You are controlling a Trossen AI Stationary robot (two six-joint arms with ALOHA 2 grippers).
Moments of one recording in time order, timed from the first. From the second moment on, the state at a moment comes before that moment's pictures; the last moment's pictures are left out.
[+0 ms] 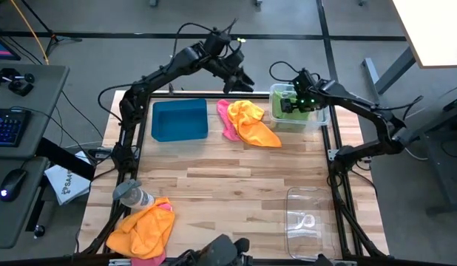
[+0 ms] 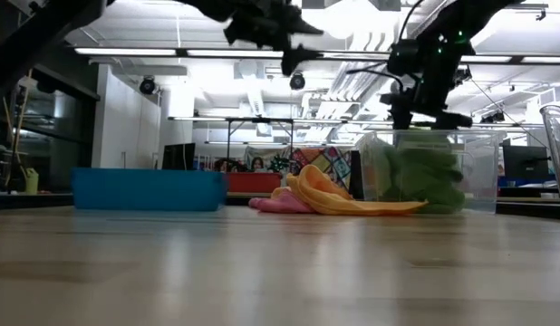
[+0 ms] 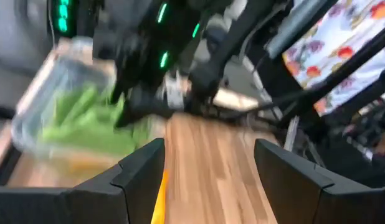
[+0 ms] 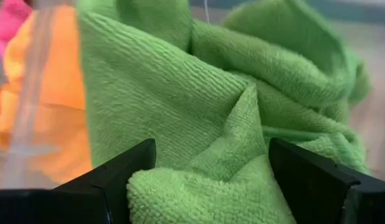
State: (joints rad) left arm 0.61 2.08 2.18 -0.66 0.85 0.00; right arm -0.83 1.36 1.03 -0.83 -0.02 0.57
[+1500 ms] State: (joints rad) left arm 0.48 1.57 2.15 -0.41 0.30 0.14; right arm -0.82 1.12 1.12 -0.74 0.05 0.49
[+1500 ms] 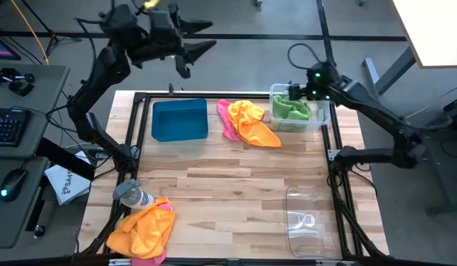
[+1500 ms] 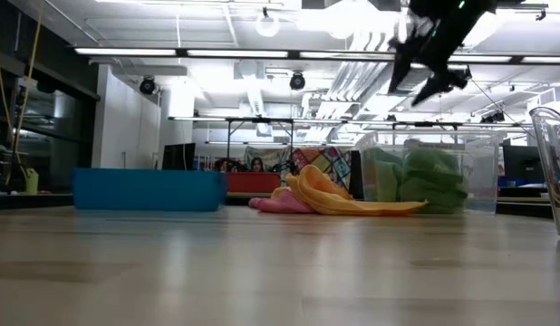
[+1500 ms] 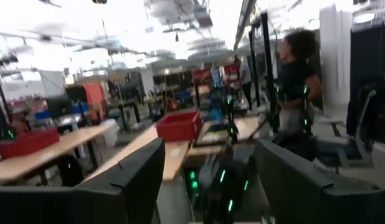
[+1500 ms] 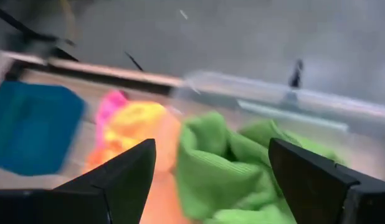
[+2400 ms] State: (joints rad) left arm 0.48 1.27 1.01 0.47 0.20 -0.37; right arm -0.37 0.91 1.12 -0.69 0.05 0.58
